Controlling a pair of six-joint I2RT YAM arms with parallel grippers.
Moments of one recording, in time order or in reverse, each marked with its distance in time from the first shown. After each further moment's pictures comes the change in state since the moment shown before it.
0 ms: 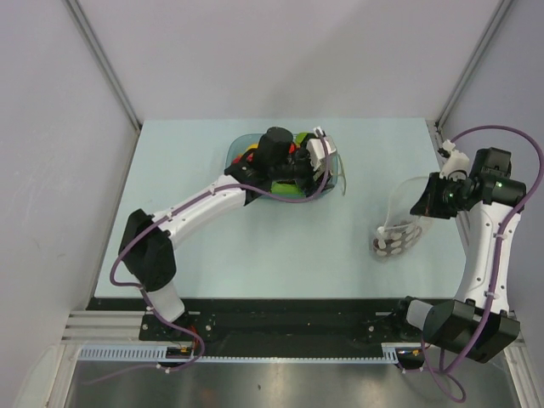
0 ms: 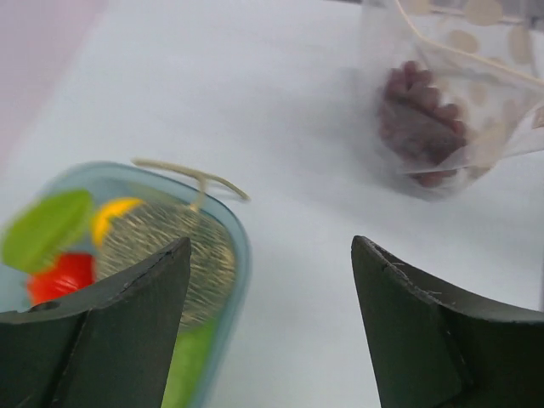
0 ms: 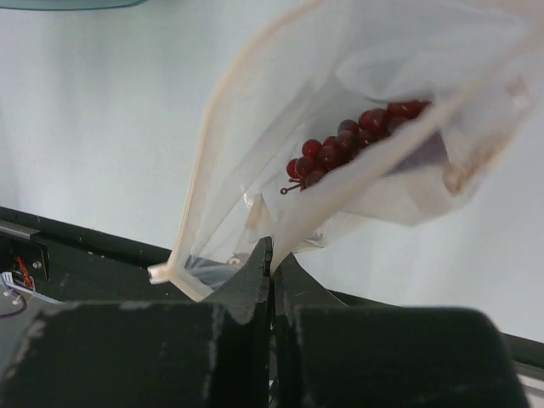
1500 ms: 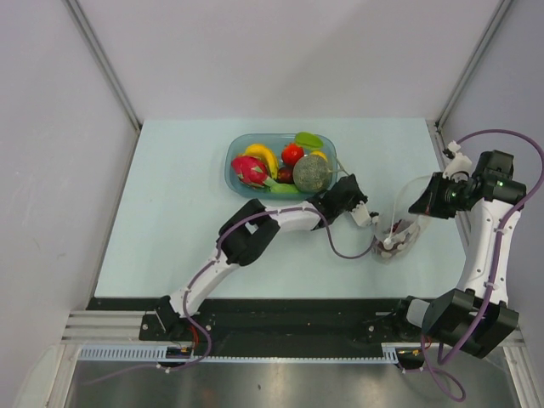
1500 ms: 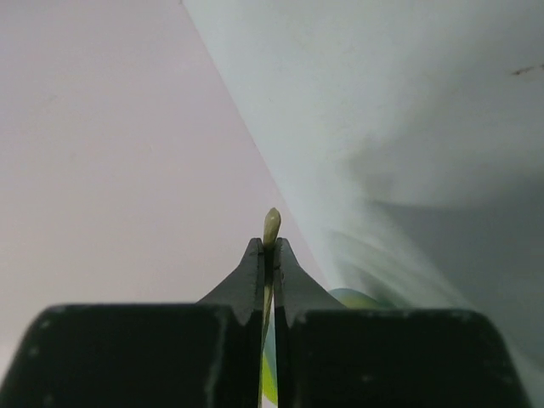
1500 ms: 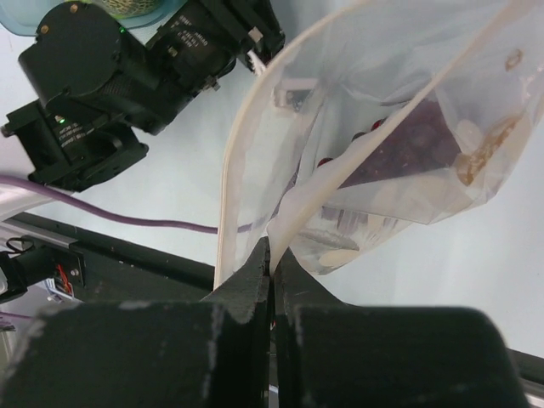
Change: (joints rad) left arm -0.184 0.841 0.425 0.383 -0.619 1.471; right arm -0.057 0.029 -0.045 0.049 -0.086 0.035
